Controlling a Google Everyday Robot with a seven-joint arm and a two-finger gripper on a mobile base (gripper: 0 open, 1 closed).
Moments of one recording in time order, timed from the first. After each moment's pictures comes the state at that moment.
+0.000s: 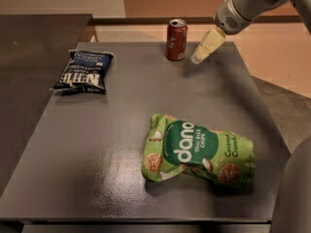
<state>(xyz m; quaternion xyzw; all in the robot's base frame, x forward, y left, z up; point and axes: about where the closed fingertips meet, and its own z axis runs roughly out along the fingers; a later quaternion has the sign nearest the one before) 0.707 -0.169 0.916 -0.50 0.80 0.06 0.32</state>
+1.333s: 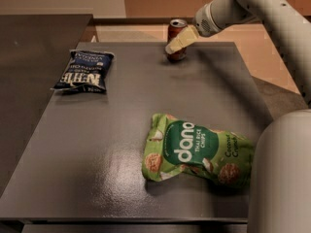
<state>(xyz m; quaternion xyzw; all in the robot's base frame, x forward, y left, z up) 0.779 -0.108 0.895 -0.43 0.79 0.15 0.40</state>
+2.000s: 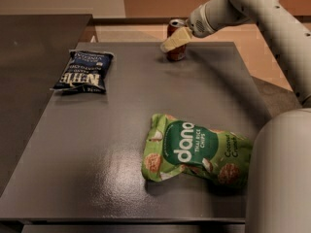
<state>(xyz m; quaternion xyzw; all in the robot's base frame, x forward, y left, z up) 0.784 -0.090 0.893 -0.43 0.79 0.17 0.41</state>
